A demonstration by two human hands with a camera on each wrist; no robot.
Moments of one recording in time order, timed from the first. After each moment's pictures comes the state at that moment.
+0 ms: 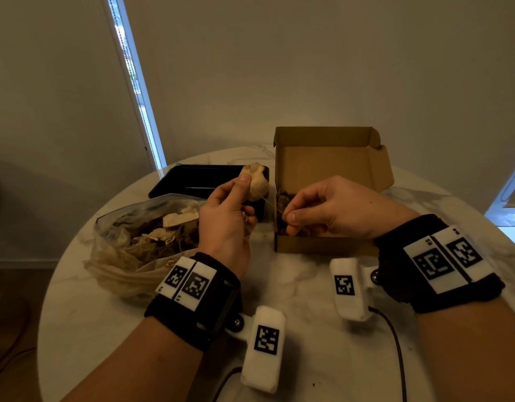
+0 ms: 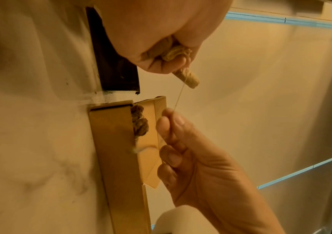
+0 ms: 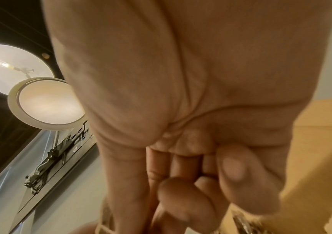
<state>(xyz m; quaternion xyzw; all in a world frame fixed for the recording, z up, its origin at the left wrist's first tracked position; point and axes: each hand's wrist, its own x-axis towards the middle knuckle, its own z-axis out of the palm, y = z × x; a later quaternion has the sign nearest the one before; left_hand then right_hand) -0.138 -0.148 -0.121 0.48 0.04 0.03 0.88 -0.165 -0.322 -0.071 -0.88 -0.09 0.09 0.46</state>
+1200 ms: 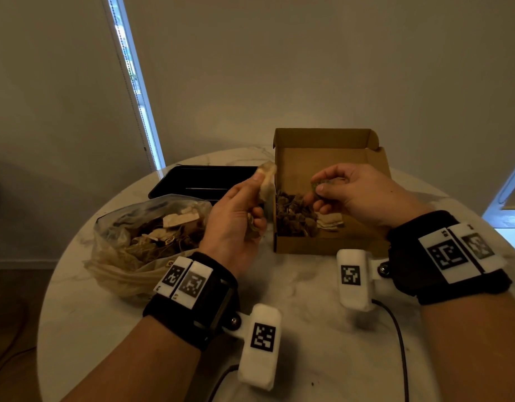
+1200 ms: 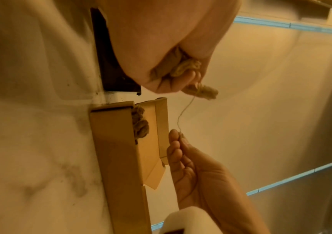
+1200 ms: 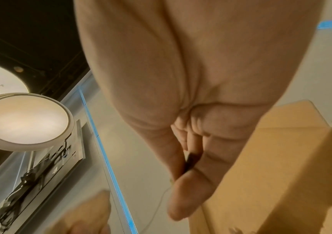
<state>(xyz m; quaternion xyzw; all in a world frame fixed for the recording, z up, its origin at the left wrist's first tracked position) -0.138 -0.147 -0.120 0.45 -0.01 -0.08 0.89 -0.155 -0.343 -0.075 -0.80 0.01 -0.03 0.60</state>
